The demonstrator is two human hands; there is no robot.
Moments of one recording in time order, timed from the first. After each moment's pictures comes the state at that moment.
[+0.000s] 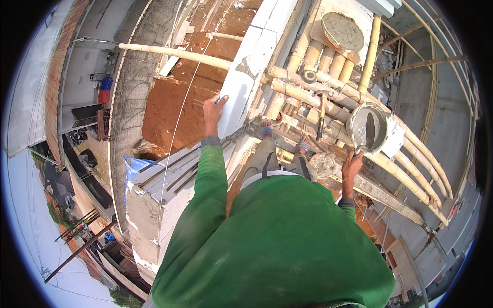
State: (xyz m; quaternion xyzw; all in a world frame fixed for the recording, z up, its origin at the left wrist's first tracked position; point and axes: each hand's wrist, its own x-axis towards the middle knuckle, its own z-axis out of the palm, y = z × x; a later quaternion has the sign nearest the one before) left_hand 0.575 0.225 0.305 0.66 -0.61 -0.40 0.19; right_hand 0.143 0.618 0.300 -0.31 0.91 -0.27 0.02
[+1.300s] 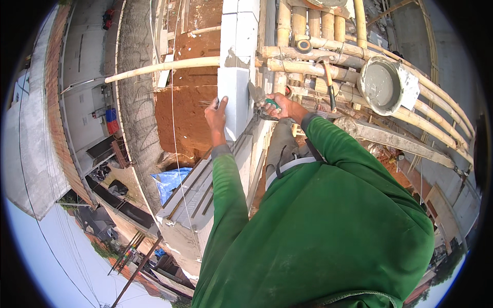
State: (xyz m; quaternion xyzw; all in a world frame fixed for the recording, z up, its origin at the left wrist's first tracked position) left_hand 0.573 0.220 0.309 0.64 -0.59 -0.45 0.19; right_hand 0.335 0.344 0.154 0.28 0.18 -0.33 0.88
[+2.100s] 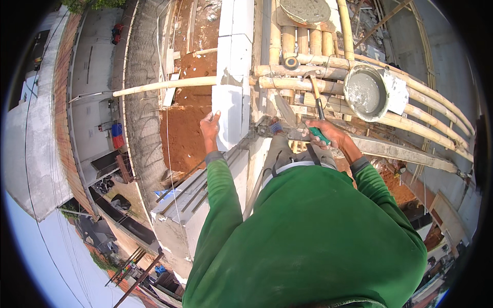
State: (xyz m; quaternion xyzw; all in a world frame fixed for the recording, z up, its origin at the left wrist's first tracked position) left_hand 0.583 0.210 0.285 0.64 -0.61 -0.44 0.18; right_hand 0.184 0.510 0.370 -0.03 0.47 -0.34 0.81
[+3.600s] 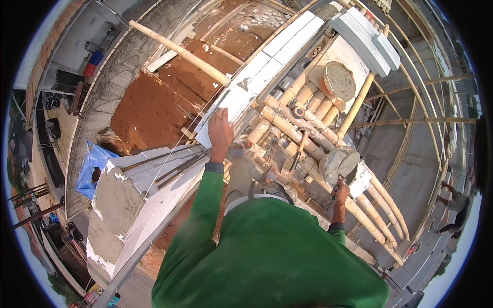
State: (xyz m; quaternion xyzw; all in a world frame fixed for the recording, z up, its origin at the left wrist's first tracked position) left_hand 0.517 0.299 0.329 0.66 -0.74 -0.09 0.14; right_hand 0.034 0.618 0.321 -0.03 0.81 -0.45 0.37
